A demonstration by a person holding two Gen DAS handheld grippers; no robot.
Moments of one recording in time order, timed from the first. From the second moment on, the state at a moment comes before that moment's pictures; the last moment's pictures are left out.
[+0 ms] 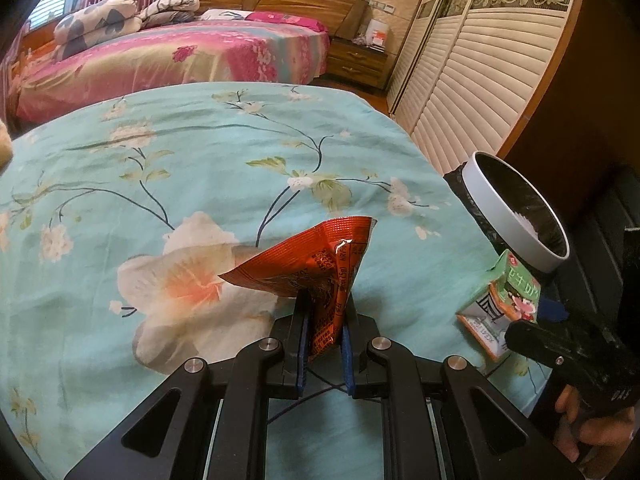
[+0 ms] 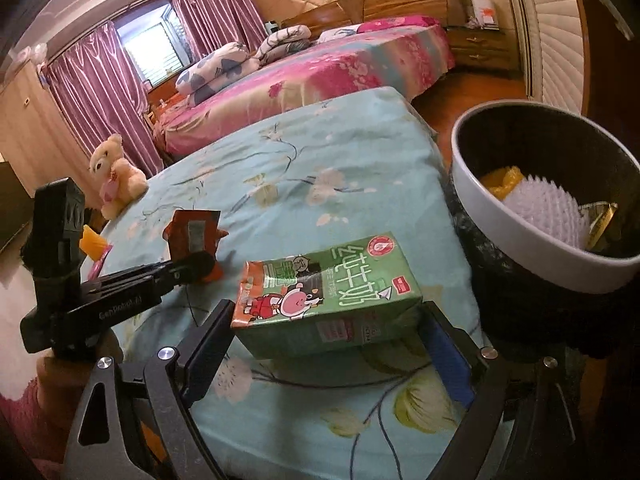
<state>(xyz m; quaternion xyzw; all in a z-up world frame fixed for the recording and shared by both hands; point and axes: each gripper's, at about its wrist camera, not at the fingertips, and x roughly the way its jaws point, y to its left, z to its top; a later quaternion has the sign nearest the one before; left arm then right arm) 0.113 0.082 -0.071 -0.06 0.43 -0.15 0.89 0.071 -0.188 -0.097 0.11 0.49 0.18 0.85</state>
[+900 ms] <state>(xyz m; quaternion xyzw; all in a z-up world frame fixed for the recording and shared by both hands) 0.101 0.088 -0.070 -0.06 0.42 -0.14 0.89 0.070 -0.174 -0.097 0.13 0.45 0.12 0.87</state>
